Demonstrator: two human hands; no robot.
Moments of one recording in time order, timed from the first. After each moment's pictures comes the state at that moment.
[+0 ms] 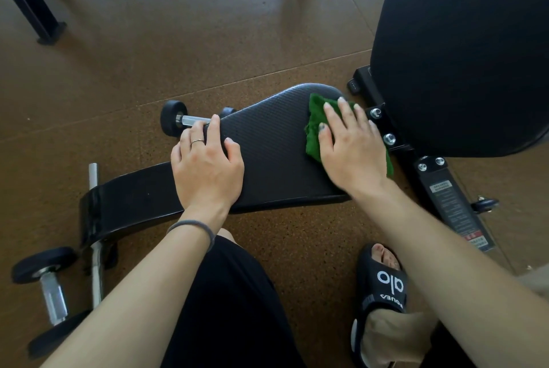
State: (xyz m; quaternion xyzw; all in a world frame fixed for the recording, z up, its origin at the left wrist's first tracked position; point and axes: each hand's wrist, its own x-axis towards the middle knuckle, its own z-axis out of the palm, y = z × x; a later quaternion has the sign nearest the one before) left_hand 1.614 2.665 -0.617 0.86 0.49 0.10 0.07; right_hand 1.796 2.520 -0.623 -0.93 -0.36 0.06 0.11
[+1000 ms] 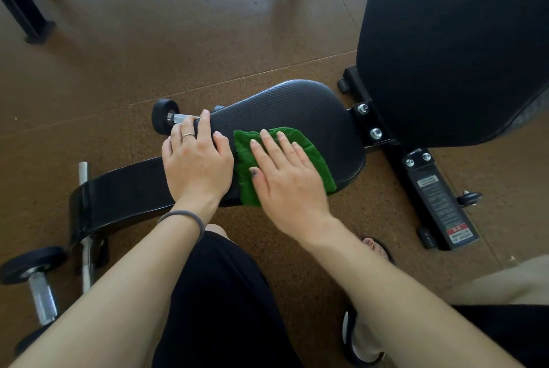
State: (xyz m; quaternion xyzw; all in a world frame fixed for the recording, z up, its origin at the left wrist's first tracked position) left_hand 1.614 2.667 -0.619 0.86 0.49 0.11 0.06; right_hand 1.696 2.523 -0.624 -0.85 -0.51 0.04 0.13
